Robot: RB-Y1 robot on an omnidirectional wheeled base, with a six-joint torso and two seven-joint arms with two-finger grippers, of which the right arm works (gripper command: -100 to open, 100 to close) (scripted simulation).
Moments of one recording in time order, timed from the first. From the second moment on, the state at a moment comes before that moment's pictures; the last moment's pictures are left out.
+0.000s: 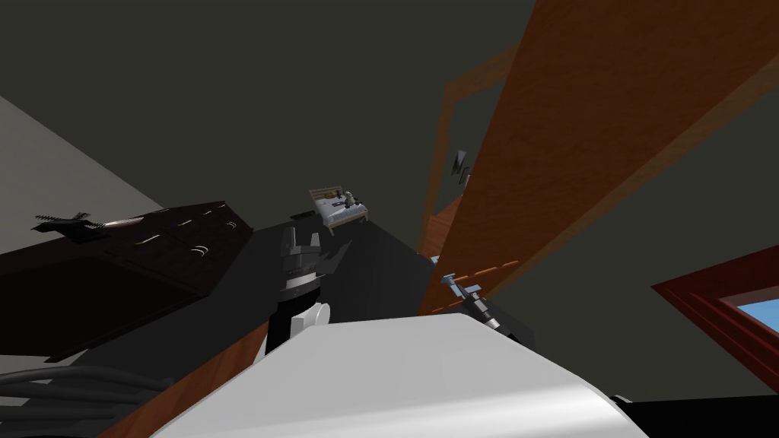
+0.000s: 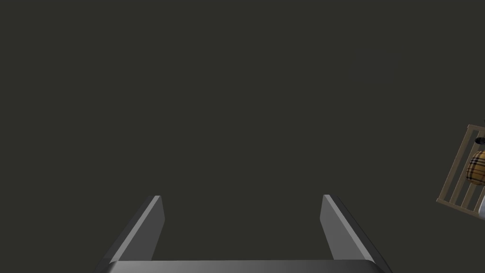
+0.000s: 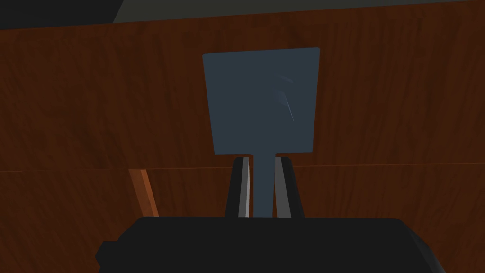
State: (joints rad) arm 0.14 -0.50 0.14 -0.48 0.06 -1.33 -0.50
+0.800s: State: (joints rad) arm 0.11 -0.50 0.17 -0.49 0.07 -1.32 -0.51
